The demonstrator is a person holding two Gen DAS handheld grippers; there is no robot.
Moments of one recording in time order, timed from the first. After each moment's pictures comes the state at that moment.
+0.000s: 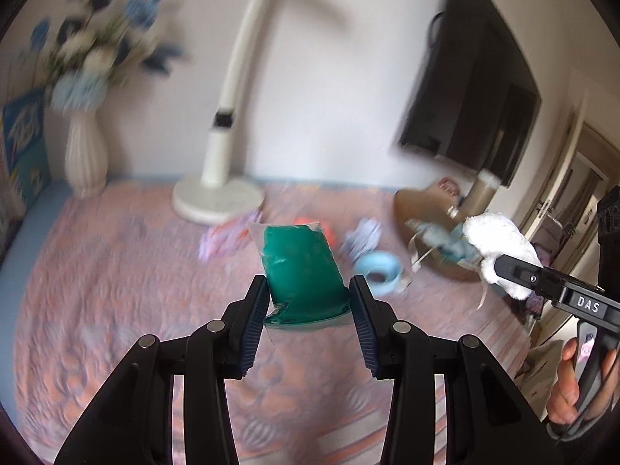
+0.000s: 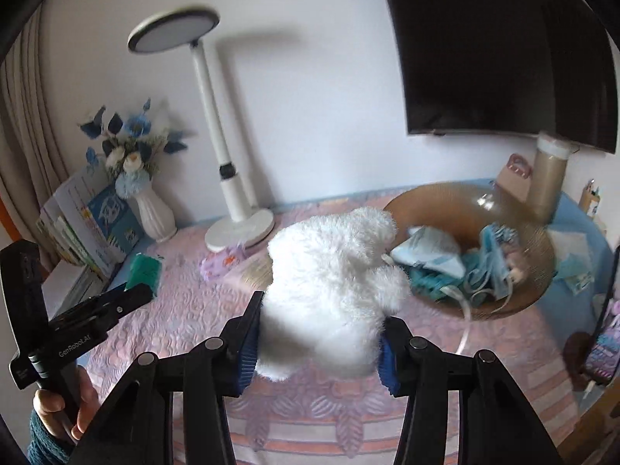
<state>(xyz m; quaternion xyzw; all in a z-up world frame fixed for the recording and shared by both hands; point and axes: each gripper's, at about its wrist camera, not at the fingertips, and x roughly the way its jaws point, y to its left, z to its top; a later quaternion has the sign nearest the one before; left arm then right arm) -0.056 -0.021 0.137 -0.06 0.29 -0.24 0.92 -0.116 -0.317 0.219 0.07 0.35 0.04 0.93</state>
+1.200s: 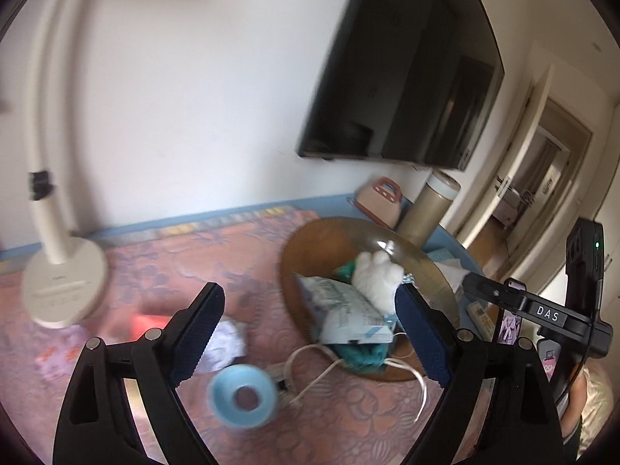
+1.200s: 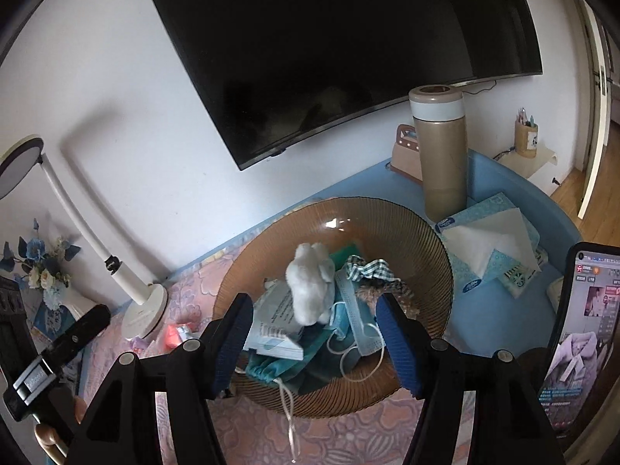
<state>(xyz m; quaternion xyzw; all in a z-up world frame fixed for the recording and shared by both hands) 0.043 -0.191 0.164 -0.05 0.32 -0.33 0.89 -0.050 -0.480 0.211 0.20 0.37 -0.08 0.90</state>
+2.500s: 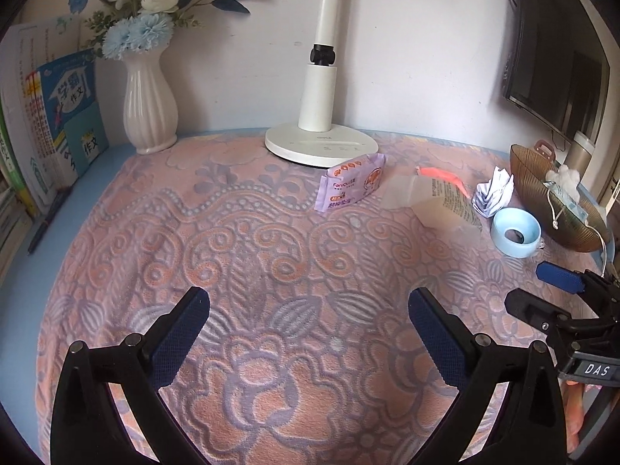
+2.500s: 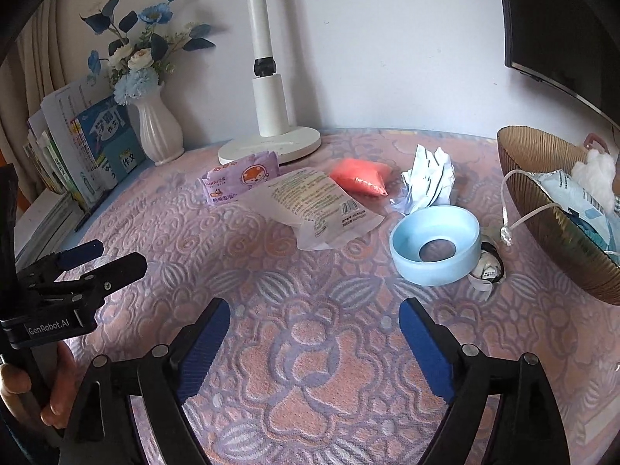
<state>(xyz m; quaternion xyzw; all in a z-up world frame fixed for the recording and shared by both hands) -0.008 0.022 0.032 -0.01 0.36 -0.09 0.93 -0.045 -0.216 0.074 0.02 0.43 0.10 0.90</state>
